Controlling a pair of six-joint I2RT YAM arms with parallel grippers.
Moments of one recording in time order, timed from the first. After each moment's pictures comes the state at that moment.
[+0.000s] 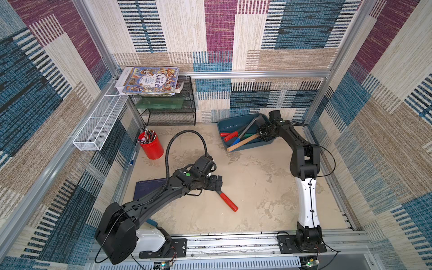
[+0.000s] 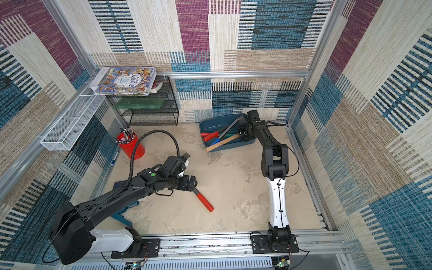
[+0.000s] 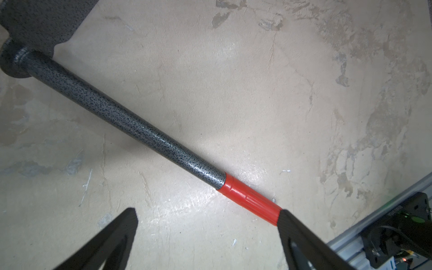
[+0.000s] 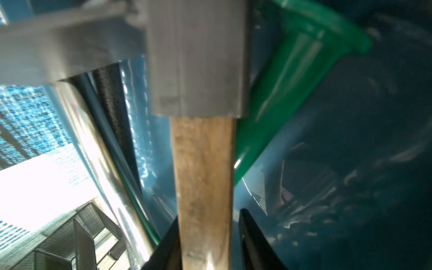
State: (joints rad) left arm -0.71 1.33 0.95 -0.63 0.03 -0.49; right arm 0.08 2.42 2.12 -0.71 -0.36 1.20
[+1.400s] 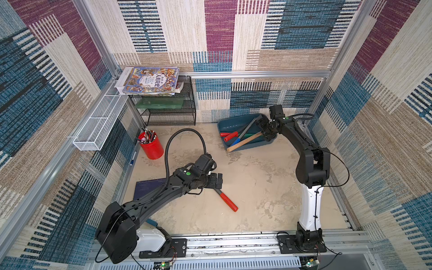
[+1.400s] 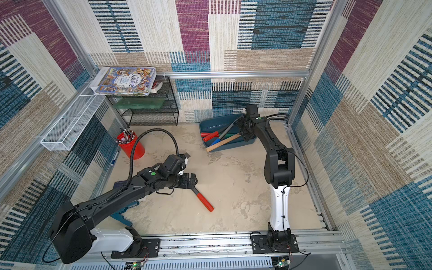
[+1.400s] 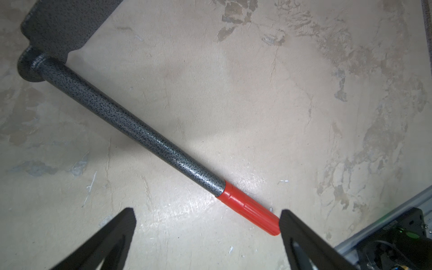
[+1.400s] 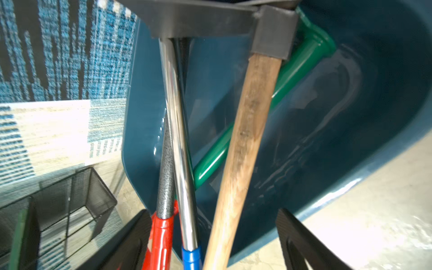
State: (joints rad) left arm -0.70 1.34 0.98 -0.64 0.00 -0.54; right arm 0.13 2.15 1.96 -0.72 -0.20 1.03
